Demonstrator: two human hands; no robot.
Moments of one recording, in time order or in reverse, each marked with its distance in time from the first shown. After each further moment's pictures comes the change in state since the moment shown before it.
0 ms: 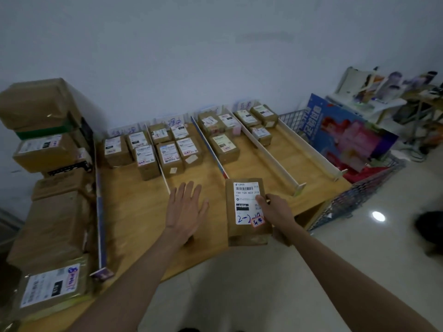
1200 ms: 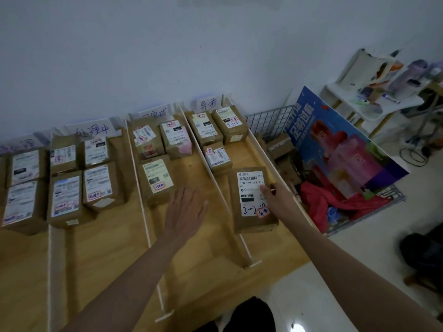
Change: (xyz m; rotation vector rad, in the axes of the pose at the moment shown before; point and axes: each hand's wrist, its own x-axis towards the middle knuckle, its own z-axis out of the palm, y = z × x) left_hand 0.353 0.218 0.122 -0.068 -0.111 0.023; right_hand 0.404 0.117 -0.178 0.040 0.019 0.105
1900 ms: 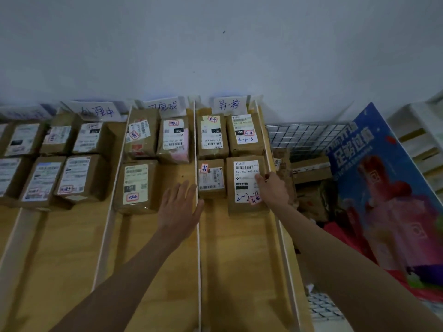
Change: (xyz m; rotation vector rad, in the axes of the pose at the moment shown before) left_hand 0.145 0.066 0.047 -0.006 -0.125 -0.402; right_hand 0.268 -0.019 0.022 -0.138 -0.178 -0.098
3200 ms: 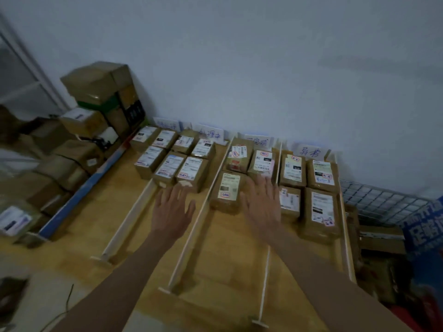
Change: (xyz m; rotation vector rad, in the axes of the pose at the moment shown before) left_hand -0.182 -0.178 -0.095 0.059 0.321 -0.399; right_hand -0.225 -0.150 0.075 -0.530 0.182 -0.971
